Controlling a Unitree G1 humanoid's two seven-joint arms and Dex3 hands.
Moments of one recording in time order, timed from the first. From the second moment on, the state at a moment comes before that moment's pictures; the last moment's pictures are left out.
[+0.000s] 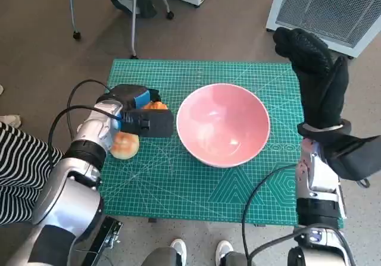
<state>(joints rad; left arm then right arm) -1.09 0.38 -0.58 1.35 0.74 -0.20 -0.03 -0.65 -0.17 -0.17 0.43 0.23 -0.57 0.36</state>
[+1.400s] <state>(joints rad) -1.14 0.50 -0.30 0.98 0.53 -0.45 0.07 -0.62 -0.16 -0.17 0.40 0.23 -0.57 0.36</state>
